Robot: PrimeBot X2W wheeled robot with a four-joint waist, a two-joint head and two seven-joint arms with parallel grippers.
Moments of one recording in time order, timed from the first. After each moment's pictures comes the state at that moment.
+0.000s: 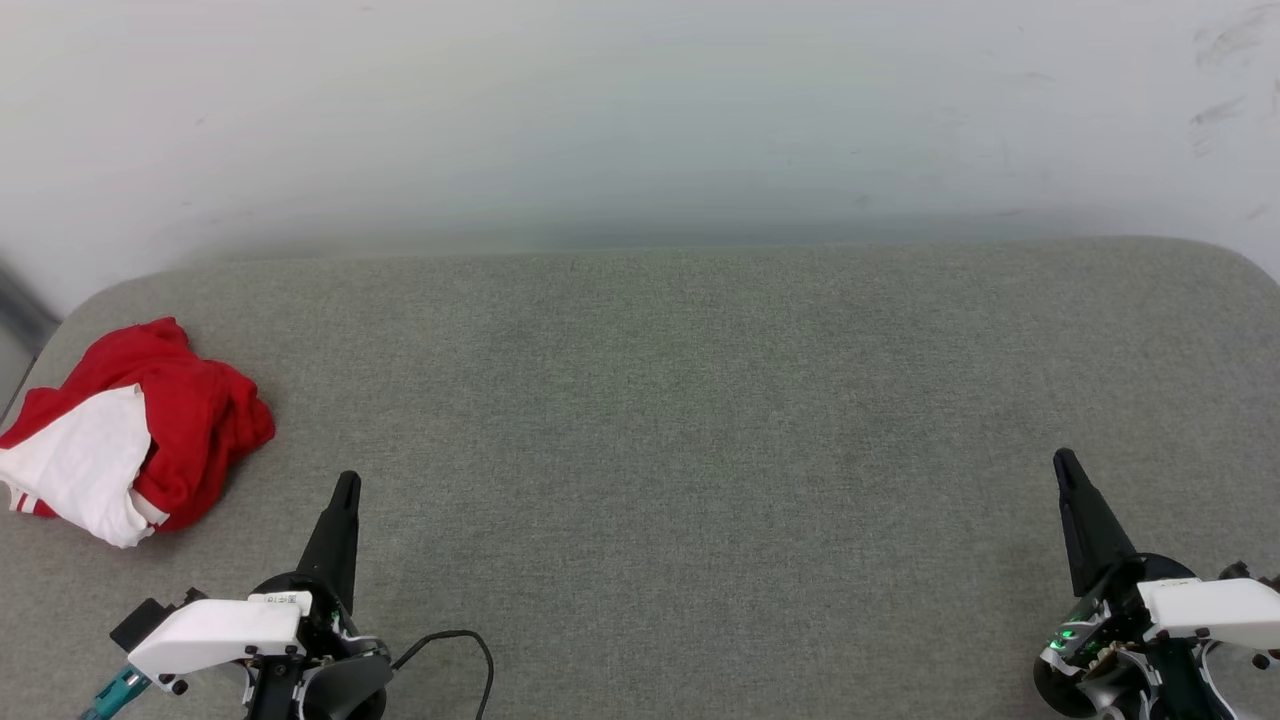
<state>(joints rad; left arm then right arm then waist) -0.10 0.05 0.11 0.25 -1.61 -0.13 0.11 -0.10 -0.05 -0.11 0.25 1.61 0.13 0.12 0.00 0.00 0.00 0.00</state>
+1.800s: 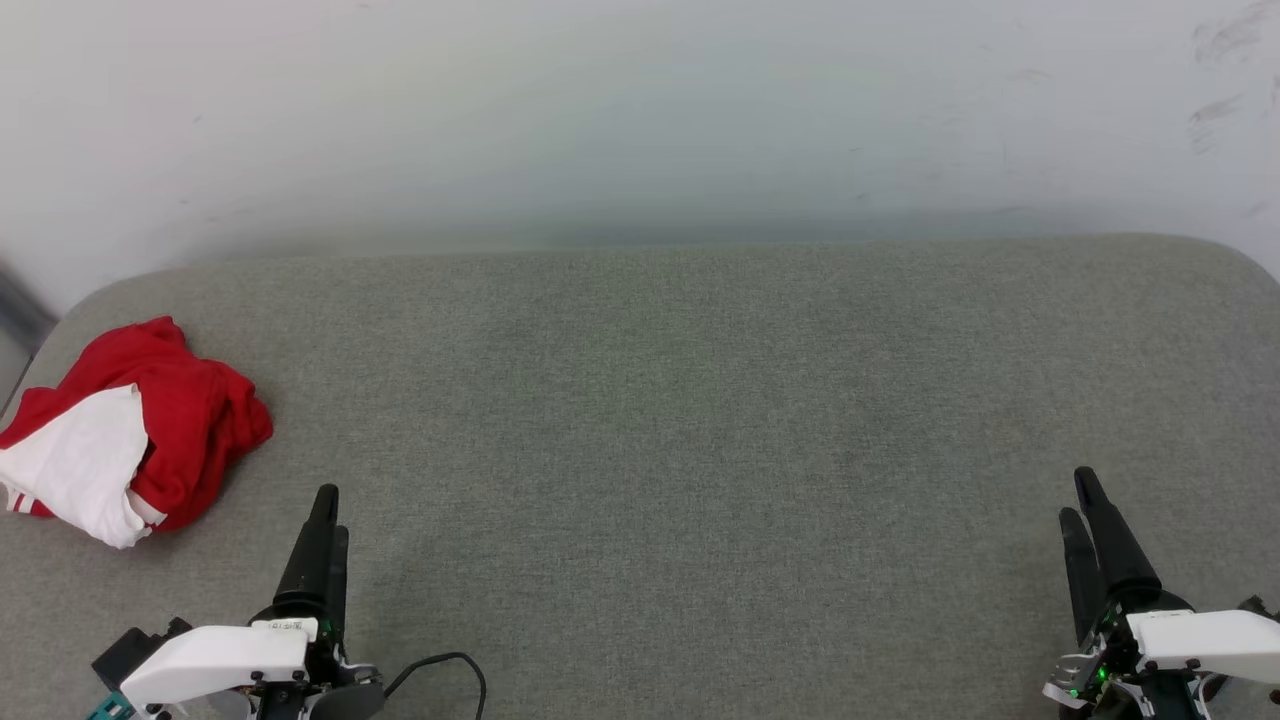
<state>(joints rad) -0.06 0.04 0.12 0.25 -1.51 -0.13 0.06 -0.06 -0.05 -0.12 0.26 1.51 0.13 0.06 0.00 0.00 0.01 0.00</state>
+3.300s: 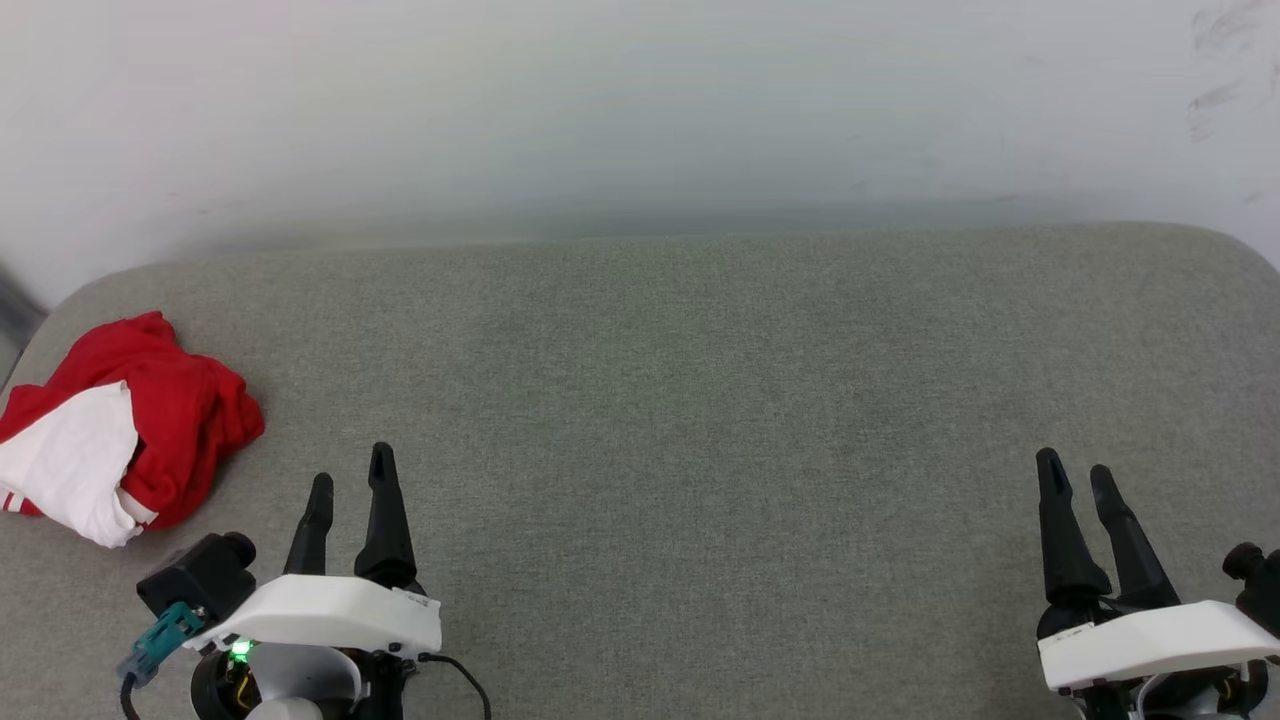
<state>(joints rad) -0.04 0.06 -0.03 0.04 -0.65 0.12 -0.11 0.00 -0.05 -0.07 0.07 0.63 0.13 -0.11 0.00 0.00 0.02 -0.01</state>
